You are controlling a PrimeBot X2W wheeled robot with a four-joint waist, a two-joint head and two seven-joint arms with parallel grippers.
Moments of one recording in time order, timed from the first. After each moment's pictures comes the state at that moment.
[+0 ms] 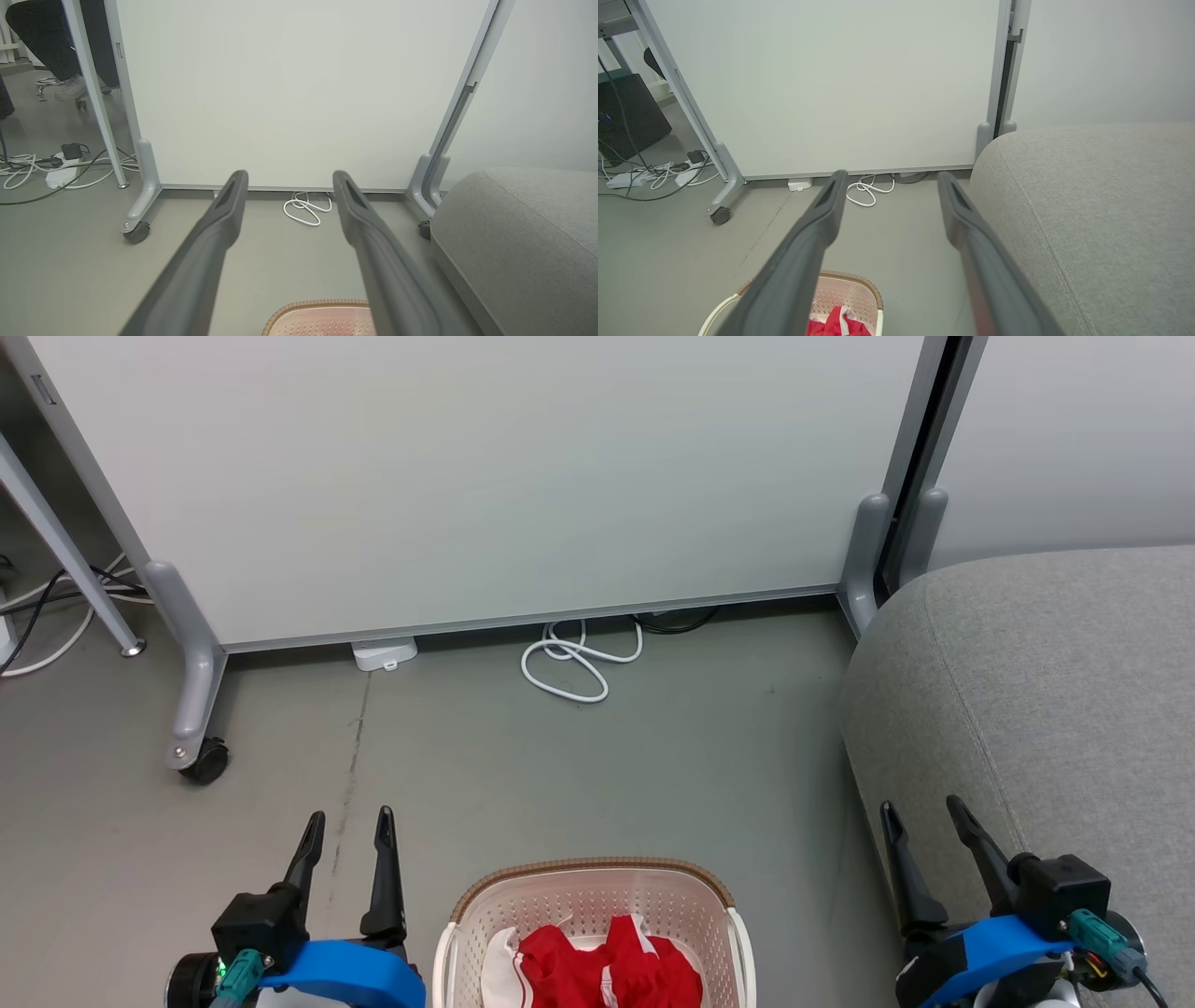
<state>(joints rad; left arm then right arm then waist) -0.07 0.07 -0.10 0.38 -0.23 -0.06 -0.26 -0.07 -0.05 -0.01 0.31 0.12 0.13 -0.19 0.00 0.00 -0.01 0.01</state>
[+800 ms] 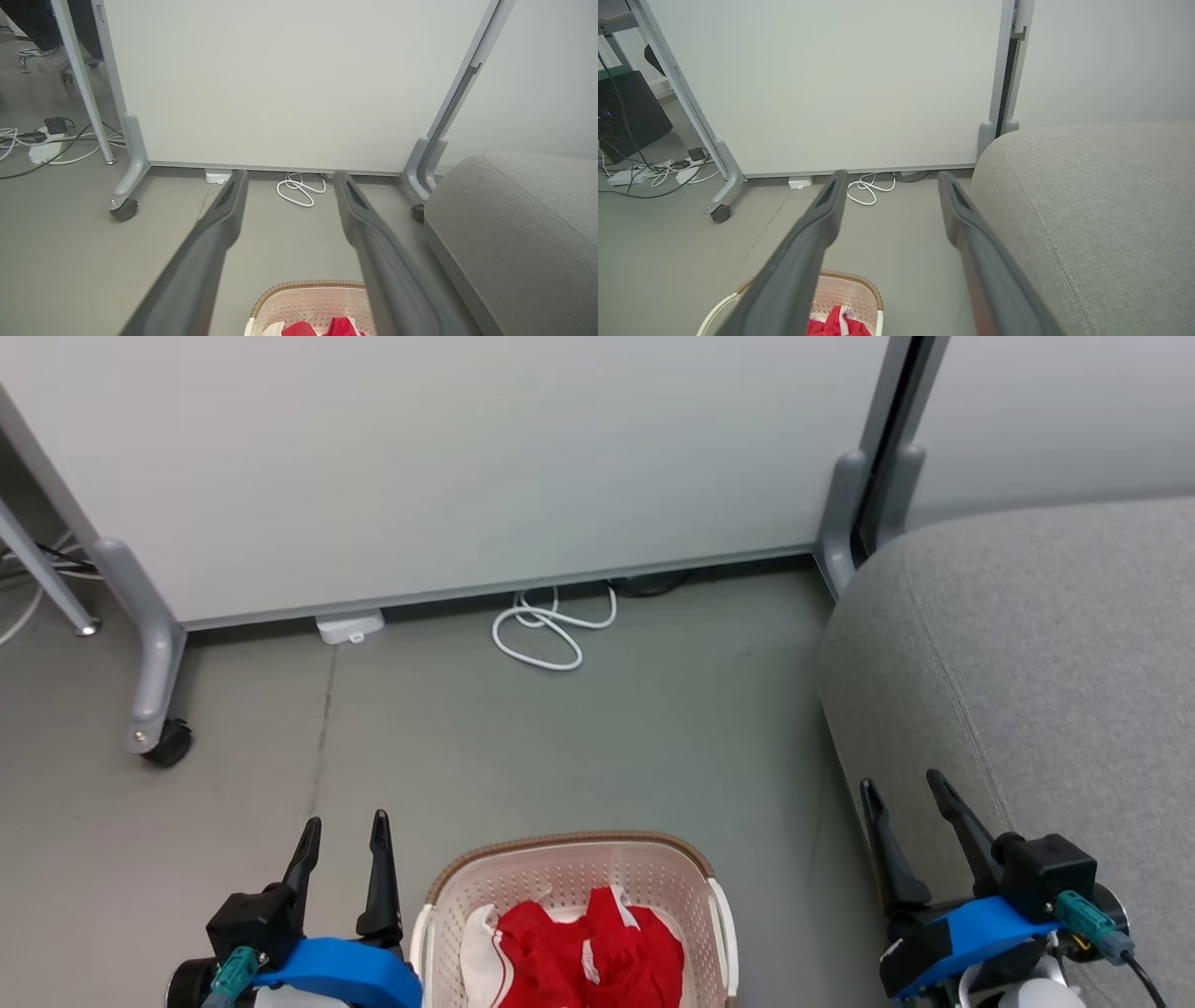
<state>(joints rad) -0.08 0.07 -0.10 0.42 -0.26 -0.06 -0.26 -0.10 -0.05 0.02 0.28 0.12 0.13 -0.18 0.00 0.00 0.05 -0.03</state>
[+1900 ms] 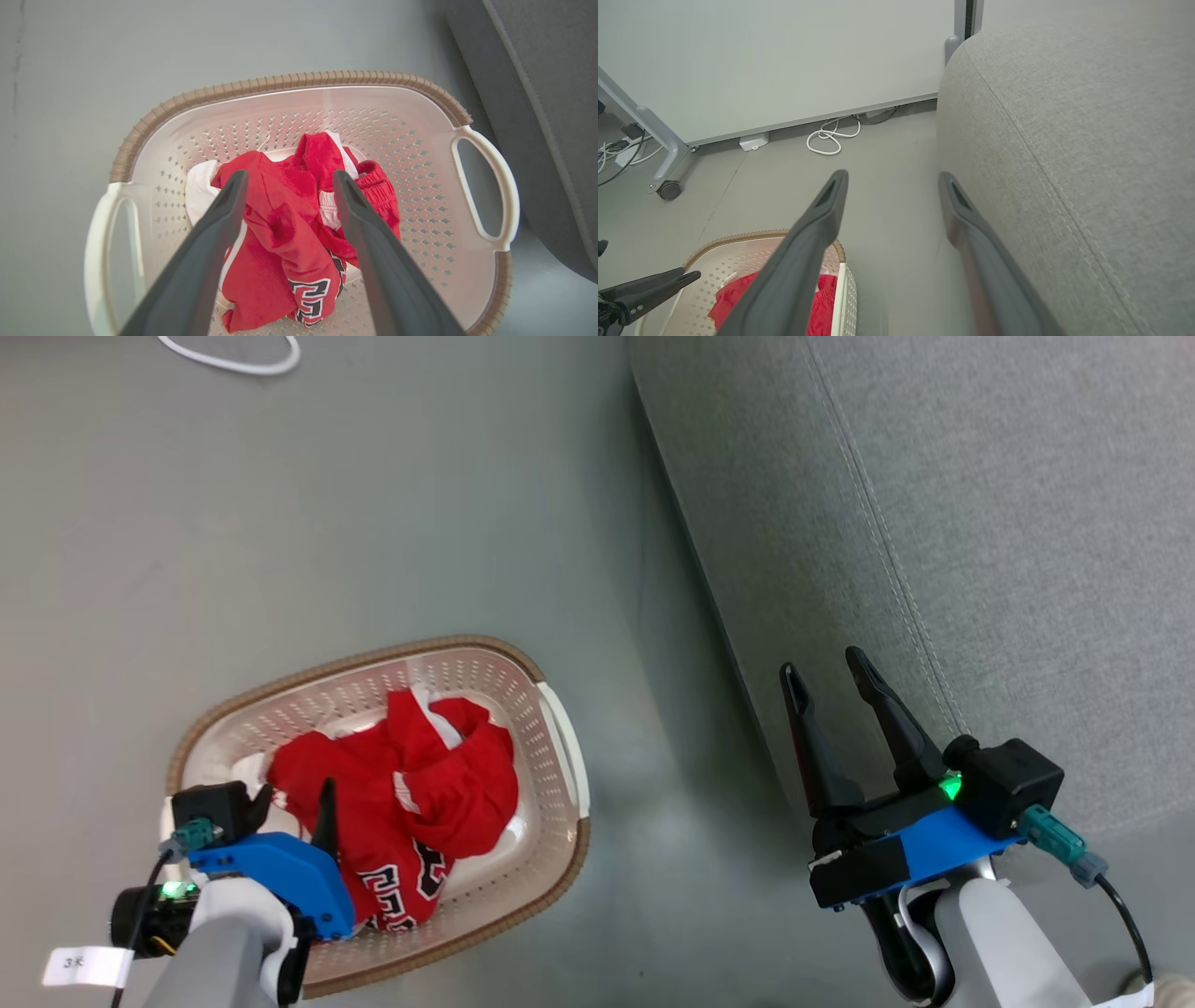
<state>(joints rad) -0.45 0.17 -0.14 0.96 -0.32 -0.12 -0.15 -0.28 -0.05 0.20 0.26 0.27 0.13 -0.26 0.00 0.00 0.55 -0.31</state>
